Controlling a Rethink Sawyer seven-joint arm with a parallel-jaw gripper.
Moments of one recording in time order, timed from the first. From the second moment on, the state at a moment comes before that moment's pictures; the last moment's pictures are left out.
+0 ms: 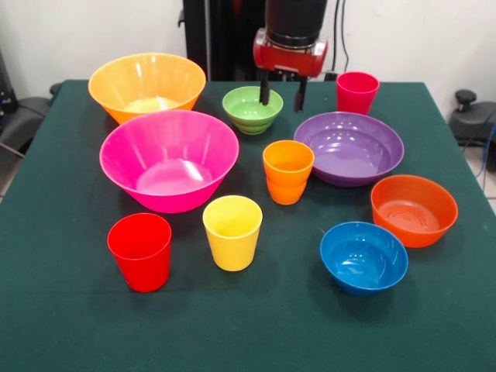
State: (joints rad) arm -0.18 -0.66 -0.06 1.98 0.03 0.27 1.79
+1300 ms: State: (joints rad) arm -0.18 -0.68 -0.05 2.10 0.03 0.17 1.81
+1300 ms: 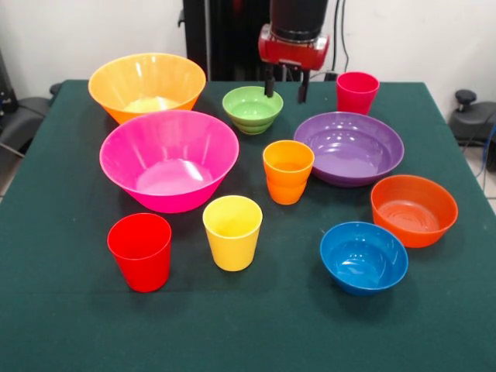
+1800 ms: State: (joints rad) arm -0.19 -0.71 -0.04 2.18 0.03 0.16 1.82
